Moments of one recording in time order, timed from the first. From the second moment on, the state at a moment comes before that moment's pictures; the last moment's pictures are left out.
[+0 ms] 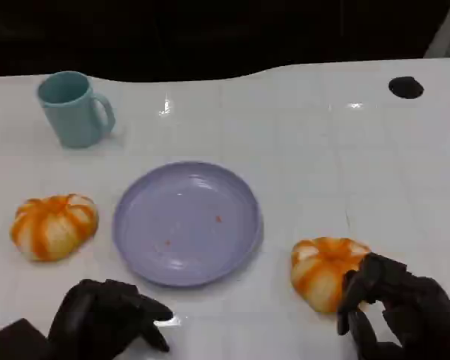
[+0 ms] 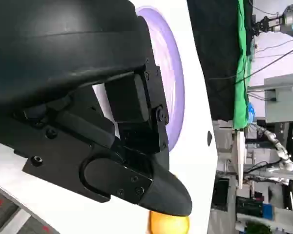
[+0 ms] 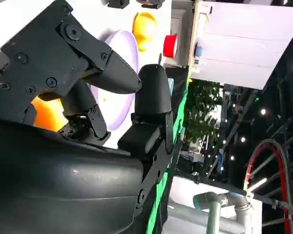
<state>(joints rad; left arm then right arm) -0.09 0.00 0.14 0.81 -0.22 -0.71 -0.55 0.08 0.00 0.06 0.43 0.21 -0.86 0.45</state>
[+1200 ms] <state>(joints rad) -0.09 0.00 0.14 0.81 -0.23 -0.71 -0.56 0.06 -0.04 0.02 0.38 0.04 -0.88 0.35</state>
